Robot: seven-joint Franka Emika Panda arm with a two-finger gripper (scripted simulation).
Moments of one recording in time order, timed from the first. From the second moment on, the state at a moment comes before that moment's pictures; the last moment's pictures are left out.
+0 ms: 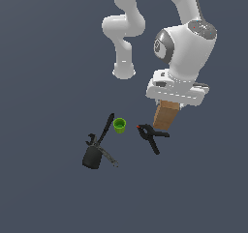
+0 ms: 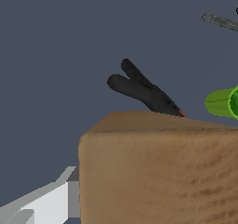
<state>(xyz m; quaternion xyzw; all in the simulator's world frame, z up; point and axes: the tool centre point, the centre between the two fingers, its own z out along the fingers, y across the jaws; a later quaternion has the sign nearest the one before) -0.037 0.186 0.207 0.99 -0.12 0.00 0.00</state>
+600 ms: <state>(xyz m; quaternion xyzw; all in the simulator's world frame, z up) -0.076 0.127 0.309 0.99 -0.12 0.00 0.00</state>
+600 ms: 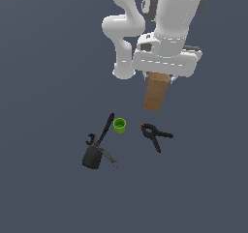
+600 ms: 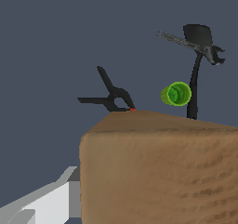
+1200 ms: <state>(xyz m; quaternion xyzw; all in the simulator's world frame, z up) -0.116 0.063 0.421 0.99 -0.12 0.00 0.00</state>
